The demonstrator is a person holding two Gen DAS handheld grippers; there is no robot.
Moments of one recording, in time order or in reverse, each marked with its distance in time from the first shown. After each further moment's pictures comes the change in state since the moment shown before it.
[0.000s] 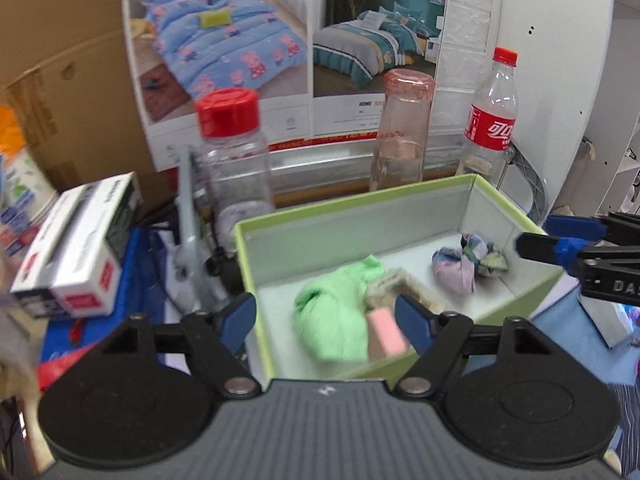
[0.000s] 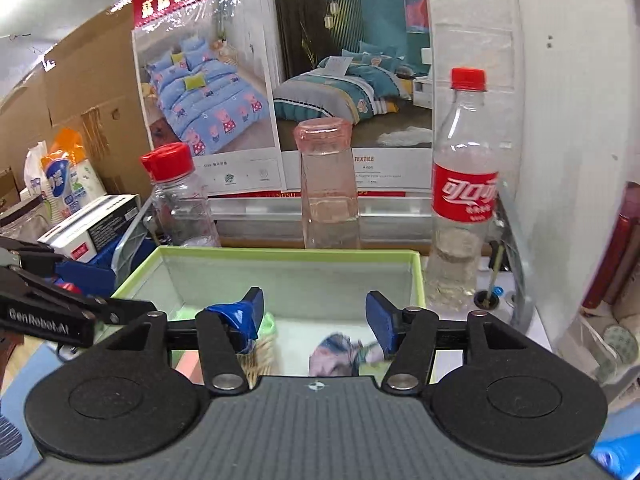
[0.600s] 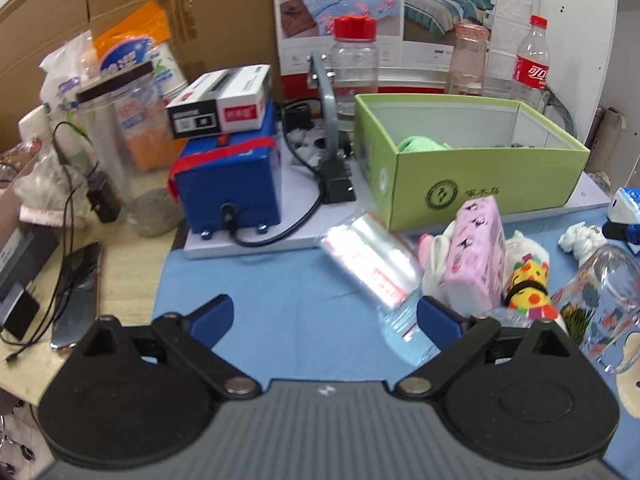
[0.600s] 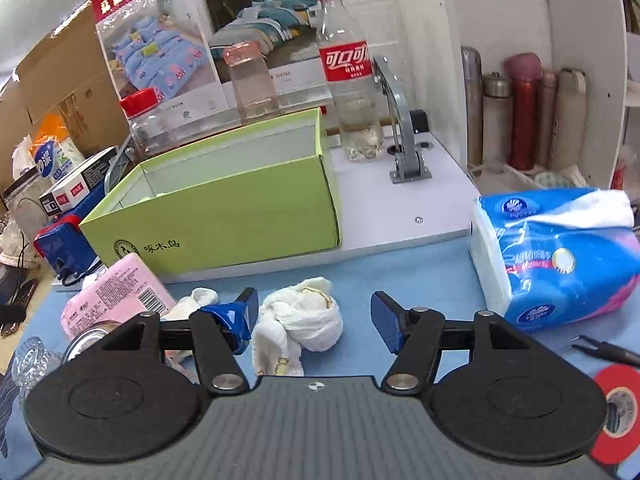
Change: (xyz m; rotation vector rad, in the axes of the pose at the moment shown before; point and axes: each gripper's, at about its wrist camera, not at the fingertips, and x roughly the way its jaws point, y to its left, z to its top) left arm -0.091 0.038 -0.145 -0.101 0.038 0.169; right arm -0.062 -0.028 -0.107 0.209 0.098 -0.078
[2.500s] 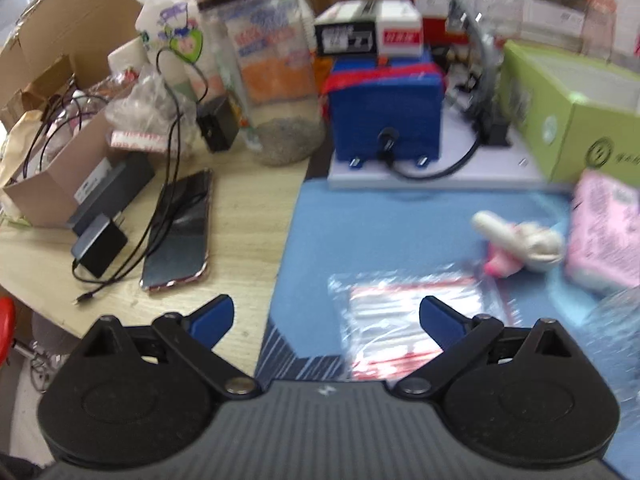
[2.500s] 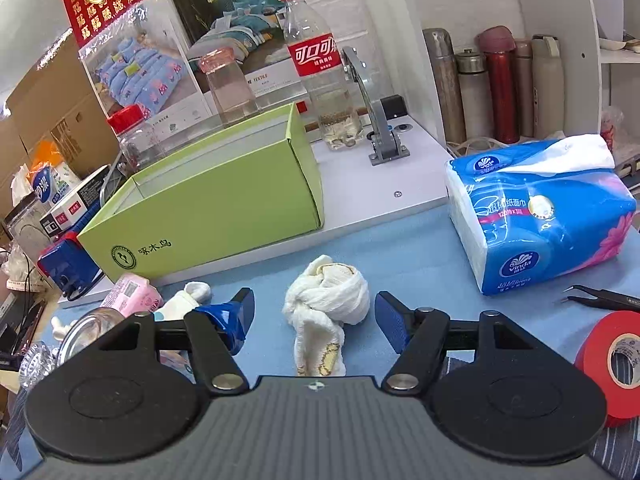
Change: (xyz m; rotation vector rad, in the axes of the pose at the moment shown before) left arm 0.014 0.071 -0.017 -0.095 0.117 0.238; right arm -0.022 -0.020 -0.032 0.109 -0.043 0.009
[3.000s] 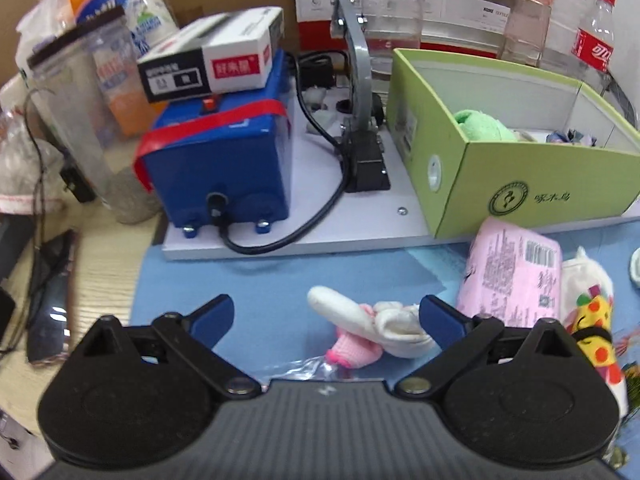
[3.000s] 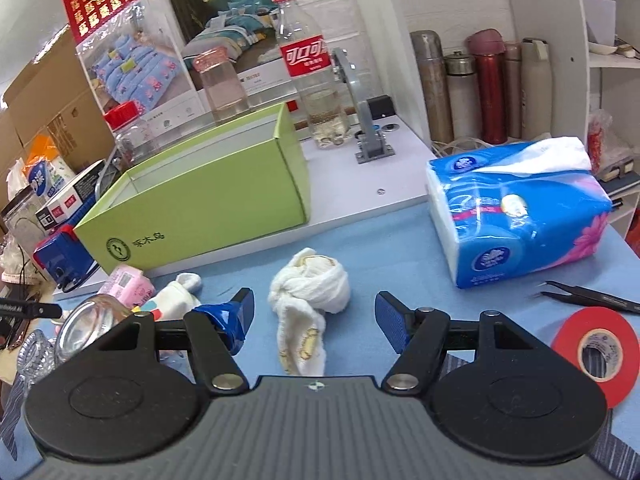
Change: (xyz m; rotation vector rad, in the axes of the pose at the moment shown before) left arm 0.048 -0.082 0.056 0.058 0.054 -0.222; right arm -0.012 -0.011 -0.002 -0.014 0.019 -0.044
